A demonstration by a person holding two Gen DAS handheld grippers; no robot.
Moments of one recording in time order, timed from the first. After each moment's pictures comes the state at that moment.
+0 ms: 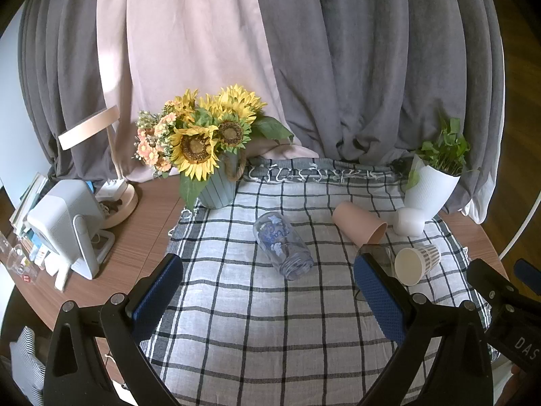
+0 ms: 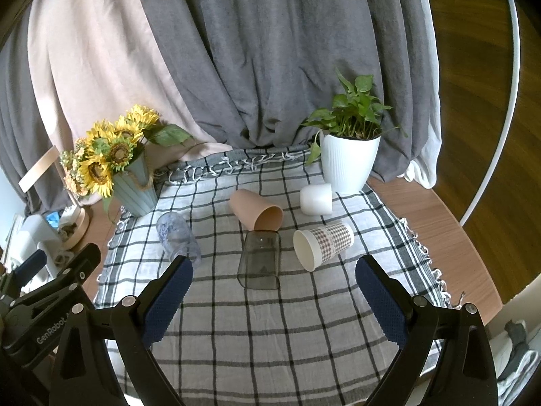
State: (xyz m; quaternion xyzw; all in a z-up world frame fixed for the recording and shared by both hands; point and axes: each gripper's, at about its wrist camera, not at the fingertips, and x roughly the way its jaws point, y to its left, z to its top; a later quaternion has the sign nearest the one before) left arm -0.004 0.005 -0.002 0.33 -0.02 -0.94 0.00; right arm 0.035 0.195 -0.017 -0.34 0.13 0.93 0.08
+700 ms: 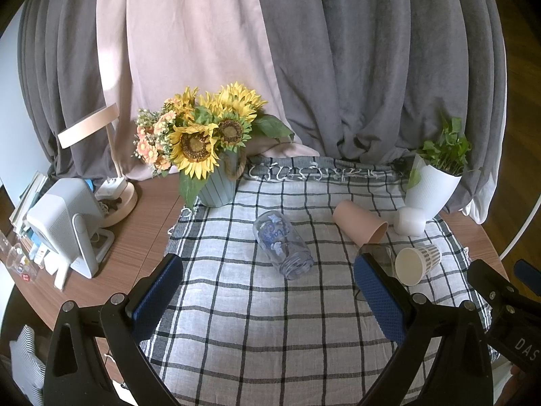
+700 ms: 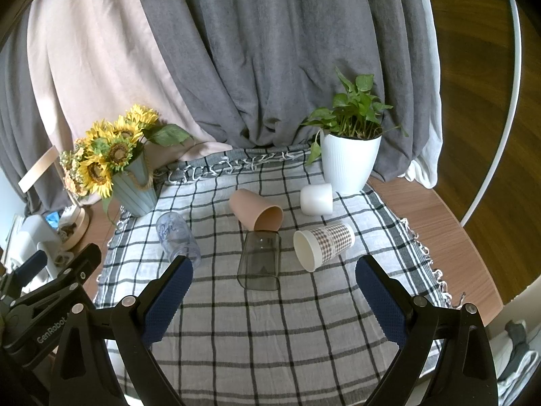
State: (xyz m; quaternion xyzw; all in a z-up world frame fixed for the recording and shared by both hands) left arm -0.004 0.004 -0.002 0.33 -0.02 -0.94 0.00; right arm 0.033 0.194 -0.017 -0.34 0.13 0.93 0.09
